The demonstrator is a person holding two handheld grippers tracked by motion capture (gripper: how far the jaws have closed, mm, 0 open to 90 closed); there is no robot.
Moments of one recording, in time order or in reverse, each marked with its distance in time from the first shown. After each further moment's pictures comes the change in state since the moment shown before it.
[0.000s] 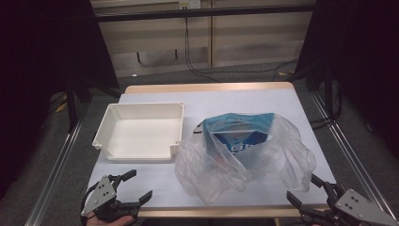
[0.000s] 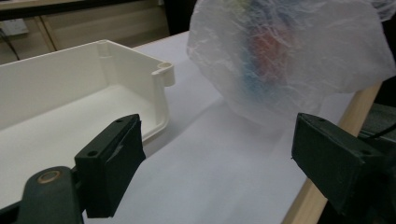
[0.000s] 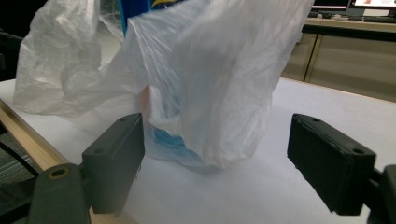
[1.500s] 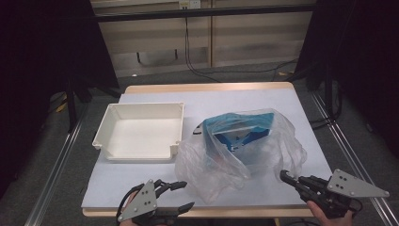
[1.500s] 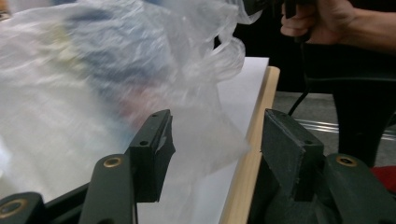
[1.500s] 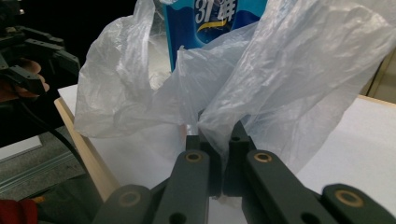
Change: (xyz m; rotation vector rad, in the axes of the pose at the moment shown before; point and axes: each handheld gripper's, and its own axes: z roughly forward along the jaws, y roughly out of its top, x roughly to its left) left arm -0.068 0.057 0.057 -0.033 -0.348 0.137; right arm -0.008 0.031 0.029 0.018 0.218 0.007
